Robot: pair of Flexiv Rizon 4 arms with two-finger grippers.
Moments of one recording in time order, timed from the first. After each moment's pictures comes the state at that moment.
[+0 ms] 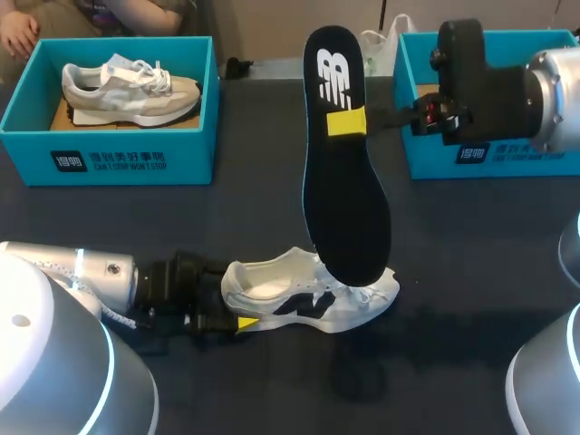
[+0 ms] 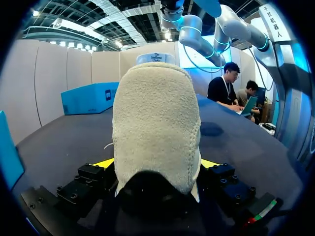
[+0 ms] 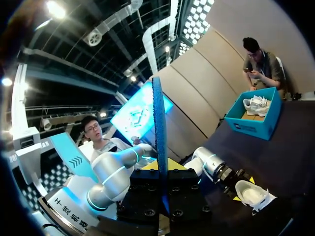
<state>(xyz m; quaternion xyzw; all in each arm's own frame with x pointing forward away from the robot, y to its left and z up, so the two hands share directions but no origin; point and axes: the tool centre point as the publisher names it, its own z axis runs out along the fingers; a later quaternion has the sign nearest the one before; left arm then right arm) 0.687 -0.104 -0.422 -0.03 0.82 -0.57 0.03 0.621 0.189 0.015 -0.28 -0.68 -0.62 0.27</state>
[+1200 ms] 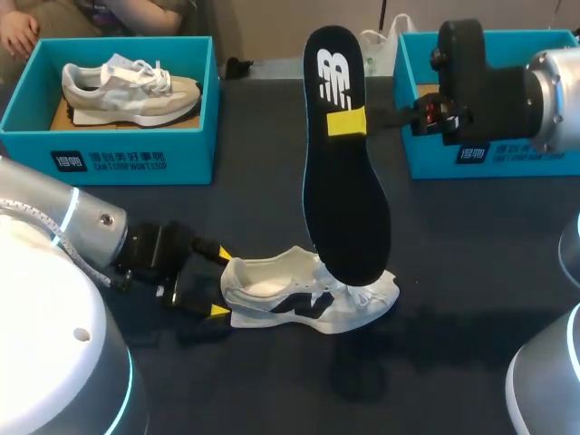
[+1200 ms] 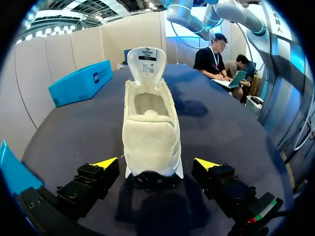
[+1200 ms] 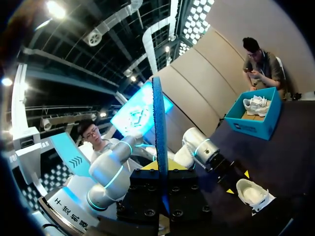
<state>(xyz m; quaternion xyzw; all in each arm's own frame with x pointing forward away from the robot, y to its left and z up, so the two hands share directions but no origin) 0.688 -0.062 -0.387 0.04 0.91 -0.42 0.01 0.621 0.189 0.014 -0.28 -0.68 -0.62 0.27</state>
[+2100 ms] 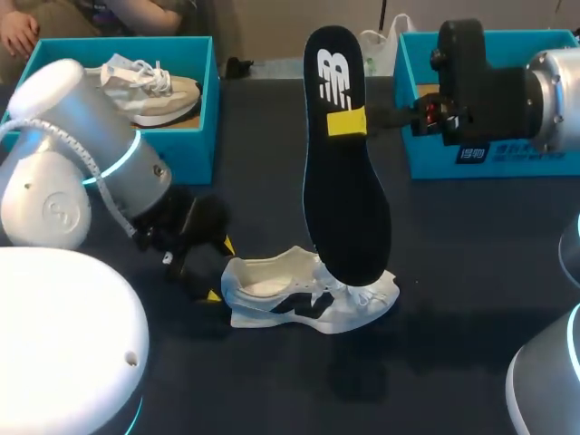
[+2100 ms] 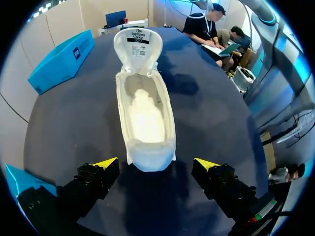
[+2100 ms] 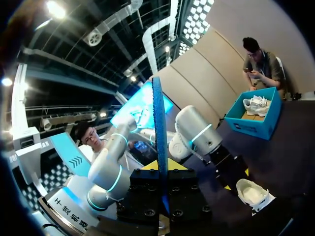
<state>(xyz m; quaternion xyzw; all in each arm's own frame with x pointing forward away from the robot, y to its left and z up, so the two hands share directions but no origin) 0.691 -0.055 -0.353 0.08 0.97 -0.22 -0.04 0.621 0.189 0.014 -0.28 -0.68 -0.62 0.27</state>
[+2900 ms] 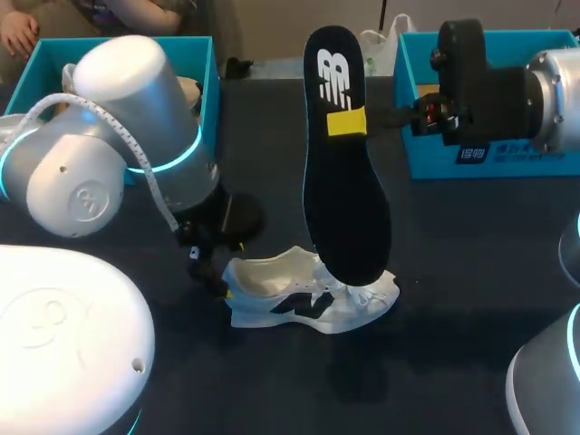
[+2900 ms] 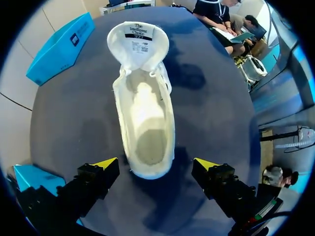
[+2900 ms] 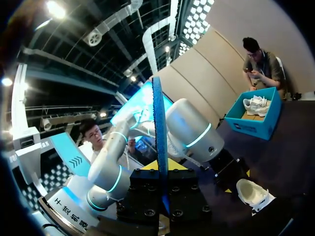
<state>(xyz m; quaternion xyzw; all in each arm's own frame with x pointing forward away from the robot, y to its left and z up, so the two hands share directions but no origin) 0.684 -0.073 -0.334 0.06 0.99 -0.11 -0.02 0.621 0.189 0.014 -0.28 -0.68 -0.62 0.27</state>
